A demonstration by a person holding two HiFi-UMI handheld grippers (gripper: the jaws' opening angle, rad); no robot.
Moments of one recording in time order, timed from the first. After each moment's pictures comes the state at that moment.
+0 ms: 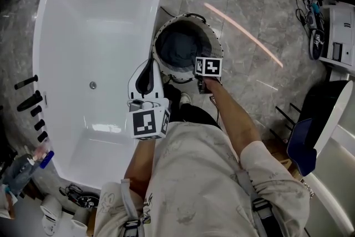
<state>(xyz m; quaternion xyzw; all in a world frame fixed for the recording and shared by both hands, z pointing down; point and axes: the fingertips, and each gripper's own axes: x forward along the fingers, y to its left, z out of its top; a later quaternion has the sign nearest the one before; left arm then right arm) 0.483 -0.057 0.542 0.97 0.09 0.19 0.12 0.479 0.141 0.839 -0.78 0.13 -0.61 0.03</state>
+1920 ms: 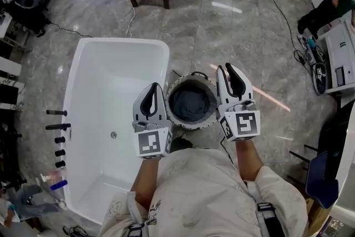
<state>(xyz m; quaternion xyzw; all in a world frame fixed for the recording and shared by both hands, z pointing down) 0.489 -0.038 0.381 0.99 0.10 0.04 0.02 0.540 0.144 0.351 -0.97 0.22 0.00 -0.03</state>
